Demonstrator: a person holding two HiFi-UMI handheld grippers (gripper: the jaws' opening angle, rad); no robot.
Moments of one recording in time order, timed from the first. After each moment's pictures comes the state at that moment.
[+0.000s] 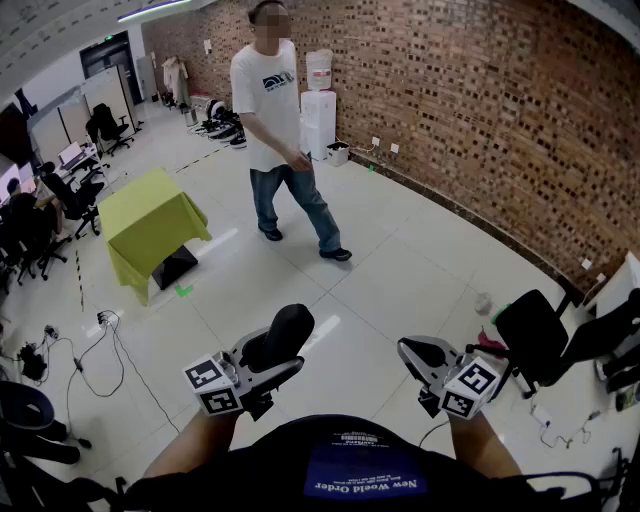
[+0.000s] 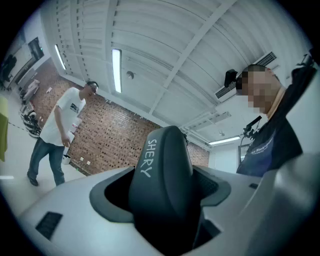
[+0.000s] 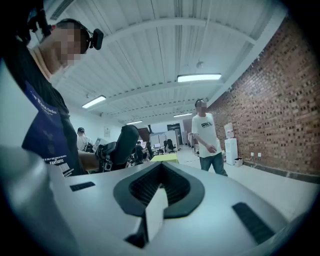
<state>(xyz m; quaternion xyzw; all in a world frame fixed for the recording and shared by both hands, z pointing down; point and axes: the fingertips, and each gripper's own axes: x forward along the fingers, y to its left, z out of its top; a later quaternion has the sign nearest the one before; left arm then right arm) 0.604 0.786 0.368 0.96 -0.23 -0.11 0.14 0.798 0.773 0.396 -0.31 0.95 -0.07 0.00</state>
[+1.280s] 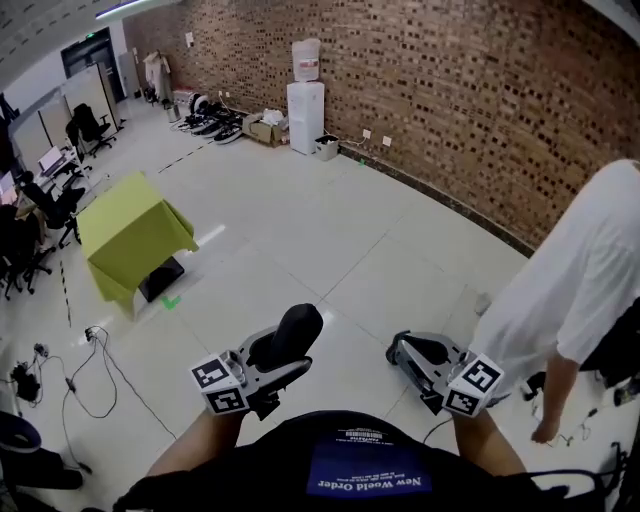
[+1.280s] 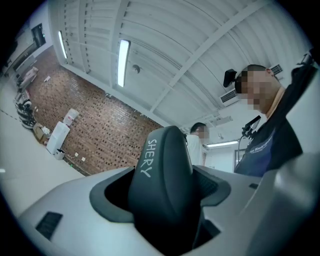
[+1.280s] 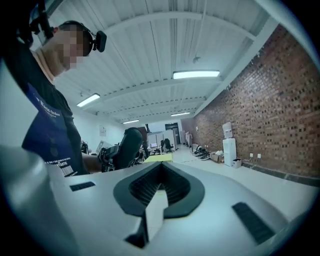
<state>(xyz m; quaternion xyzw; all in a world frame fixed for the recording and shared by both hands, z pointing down) 0.595 0.646 0.381 0.96 -0.20 -0.12 0.16 0.773 0.644 0.393 -0.32 0.95 -0.07 0.00</state>
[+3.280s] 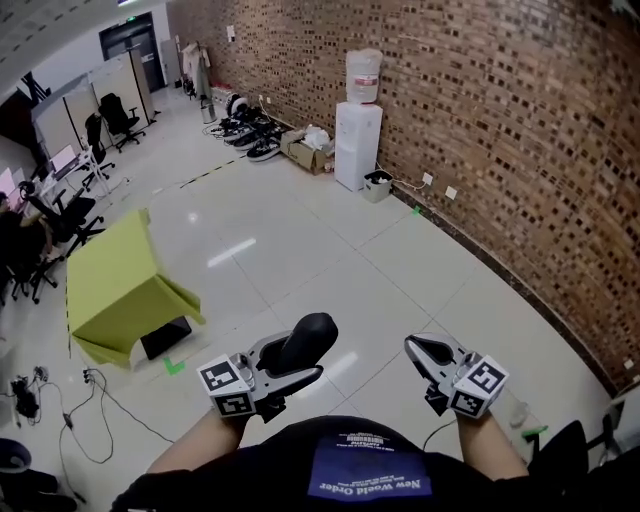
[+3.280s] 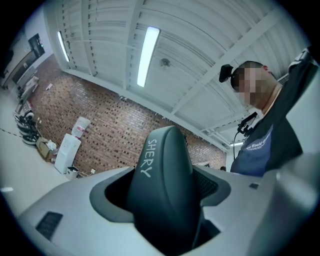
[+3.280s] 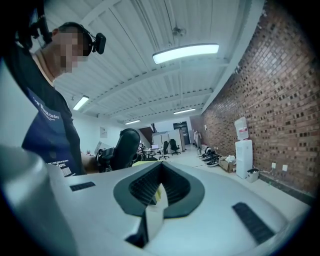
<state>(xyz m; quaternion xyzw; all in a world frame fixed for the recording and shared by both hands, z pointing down) 0.528 -0.009 0.358 0.95 -0.24 -0.13 0.15 0.691 -0.054 0.375 -0.24 0.97 -0.07 0.00</state>
